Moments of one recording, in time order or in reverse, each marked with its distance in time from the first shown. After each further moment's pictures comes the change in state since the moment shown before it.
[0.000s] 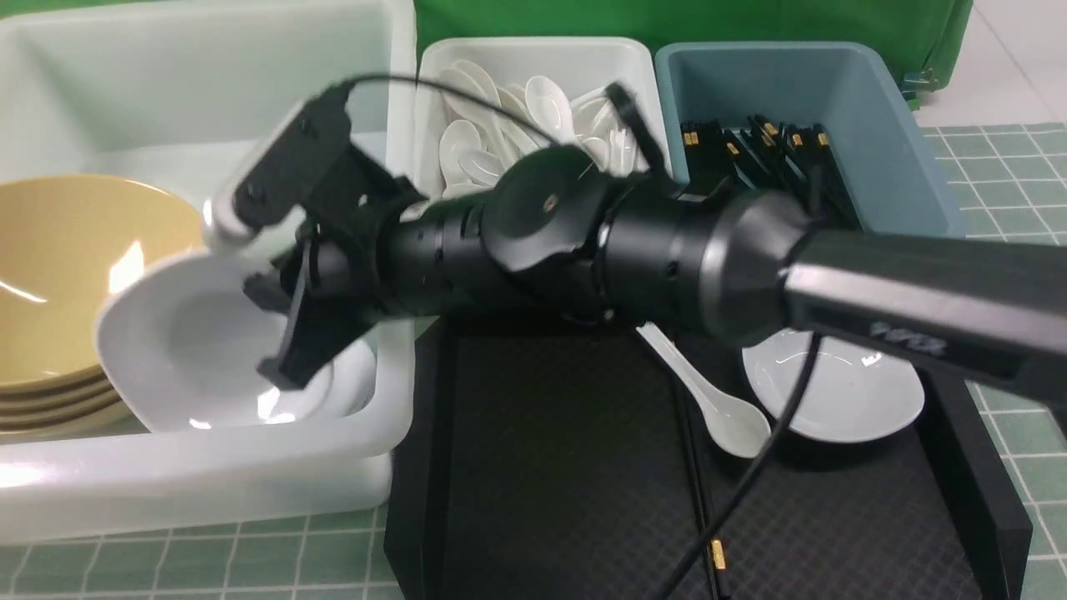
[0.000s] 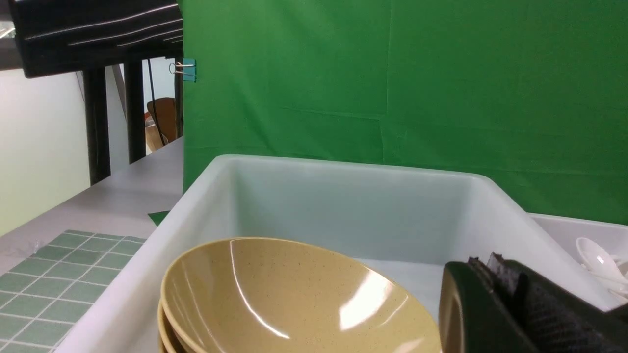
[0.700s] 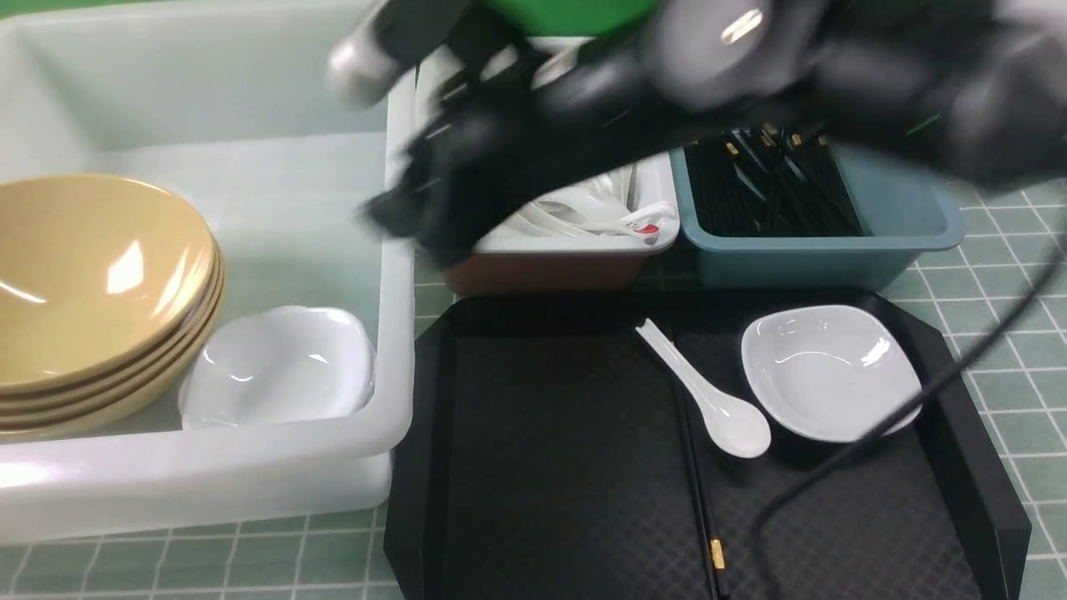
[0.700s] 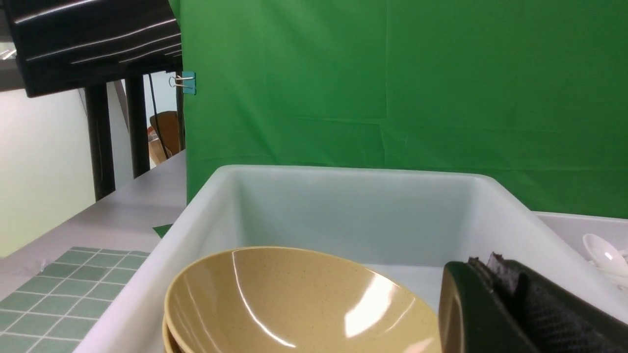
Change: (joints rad) right arm -0.209 -0.285 -0.011 -0.638 0.434 0.574; left arm 0.000 0.000 0.020 0.042 -0.038 0.000
